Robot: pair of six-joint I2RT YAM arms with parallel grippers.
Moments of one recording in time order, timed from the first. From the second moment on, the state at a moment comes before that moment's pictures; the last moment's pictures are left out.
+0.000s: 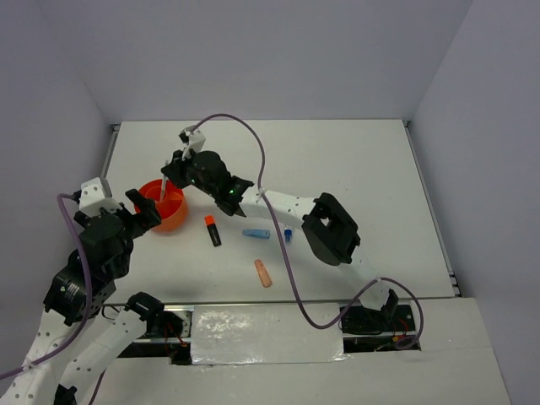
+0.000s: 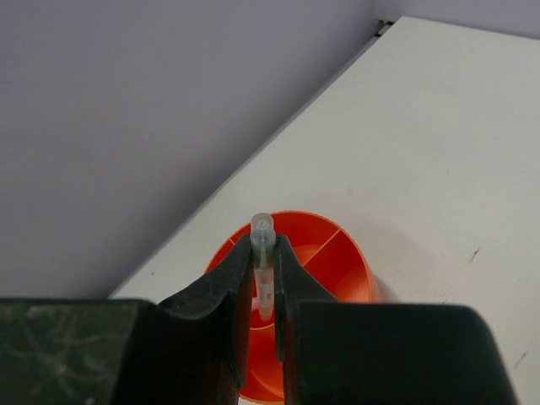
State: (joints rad) left arm -0.45 0.48 0.93 -0.75 -0.67 -0.48; right arm 1.00 2.23 1.85 0.36 0.09 0.43
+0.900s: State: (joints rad) left arm -0.41 0.63 0.91 -0.72 -0.41 -0.51; right arm 0.90 1.70 1.21 0.36 0.11 0.49
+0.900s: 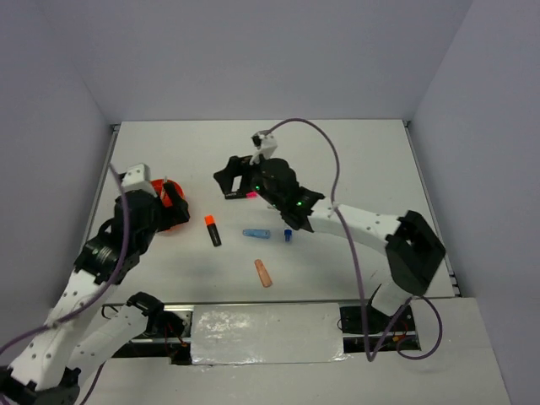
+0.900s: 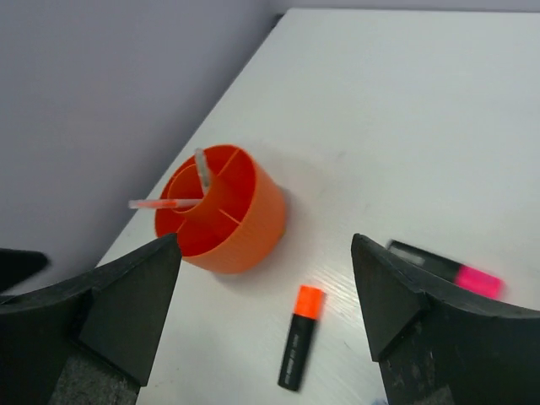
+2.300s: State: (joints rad) left arm -0.49 1.71 1.01 -0.52 -0.42 -0.82; right arm 0.90 1.00 0.48 0.12 0.24 0.64
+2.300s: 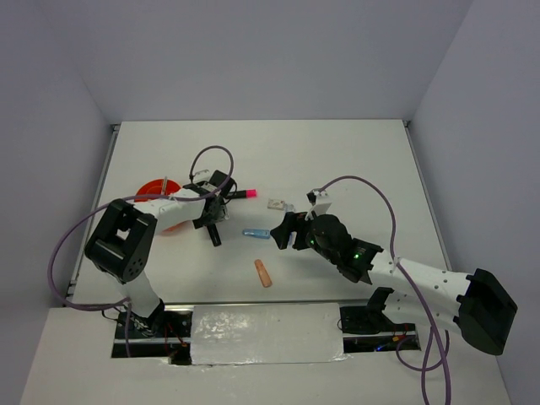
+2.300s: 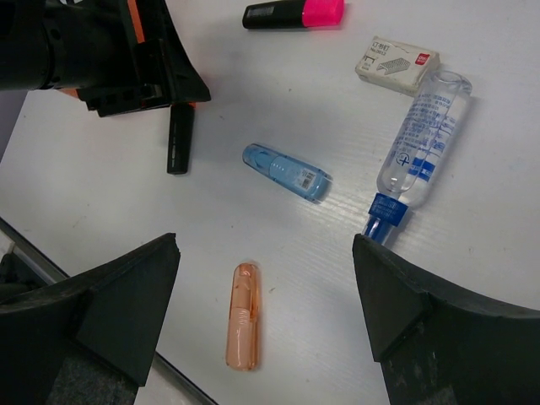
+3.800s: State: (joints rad) left arm -0.42 1.03 0.97 -0.09 -0.24 -0.16; right arm 0.90 1.00 0.50 0.31 -0.12 0.45
